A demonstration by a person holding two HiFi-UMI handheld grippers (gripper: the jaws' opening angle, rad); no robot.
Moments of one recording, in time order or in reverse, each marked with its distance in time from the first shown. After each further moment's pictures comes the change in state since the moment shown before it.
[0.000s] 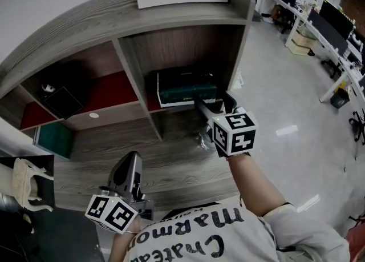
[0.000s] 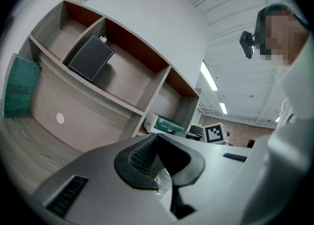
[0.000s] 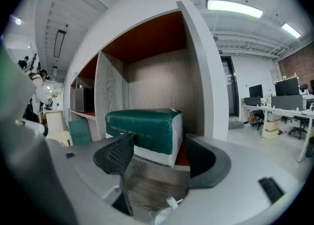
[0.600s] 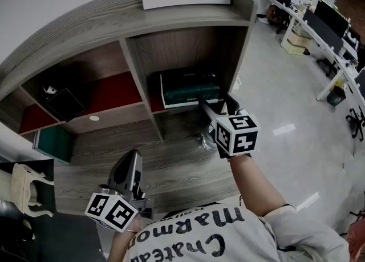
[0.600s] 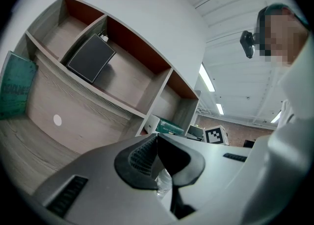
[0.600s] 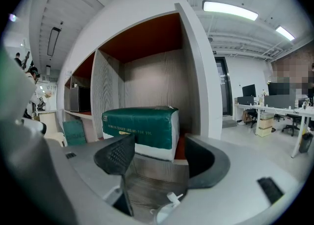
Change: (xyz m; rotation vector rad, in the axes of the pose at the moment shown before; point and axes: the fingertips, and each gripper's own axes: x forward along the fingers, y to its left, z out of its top) left arm 0.001 0.011 0.009 -0.001 0.003 -0.042; right arm -0.004 -0.003 -0.006 0.024 0.004 -0.068
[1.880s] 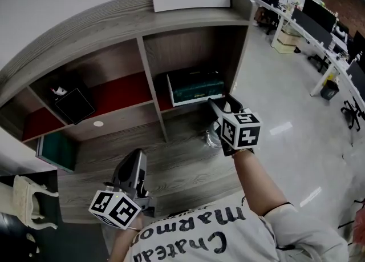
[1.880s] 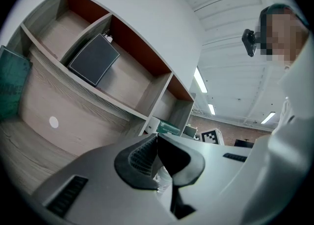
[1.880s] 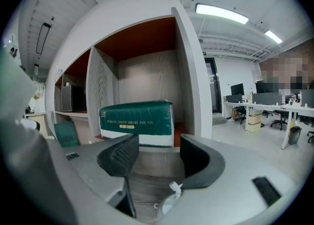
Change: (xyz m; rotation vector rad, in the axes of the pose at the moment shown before) left arm -0.015 0.019 0.008 0.003 0.016 -0.097; right arm -0.011 -0.002 -0.015 0.056 0.005 -0.114
